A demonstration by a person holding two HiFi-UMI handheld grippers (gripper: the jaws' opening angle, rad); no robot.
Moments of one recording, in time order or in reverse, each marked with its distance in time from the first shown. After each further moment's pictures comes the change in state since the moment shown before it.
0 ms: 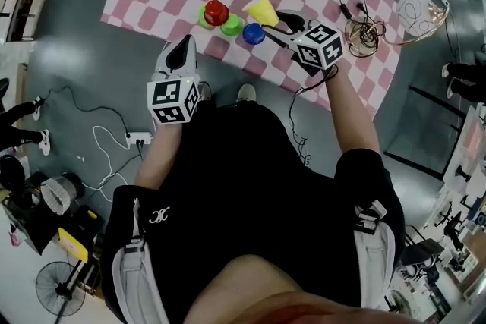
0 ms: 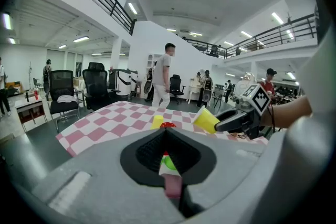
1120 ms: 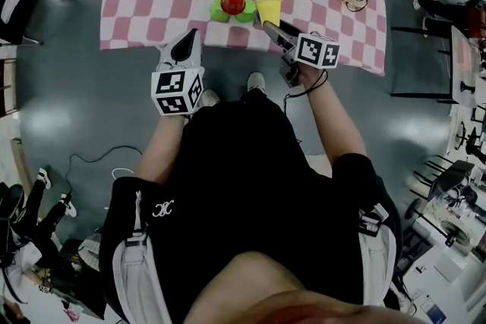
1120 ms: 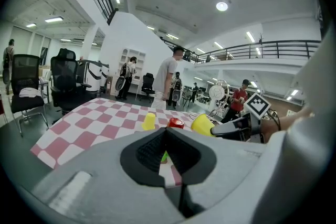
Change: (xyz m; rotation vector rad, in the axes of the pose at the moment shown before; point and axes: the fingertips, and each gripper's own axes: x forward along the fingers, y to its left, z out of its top) left arm -0.014 0.082 -0.008 0.032 0.011 -0.386; right arm 0.034 0.082 -0.020 0.748 -0.293 -0.463
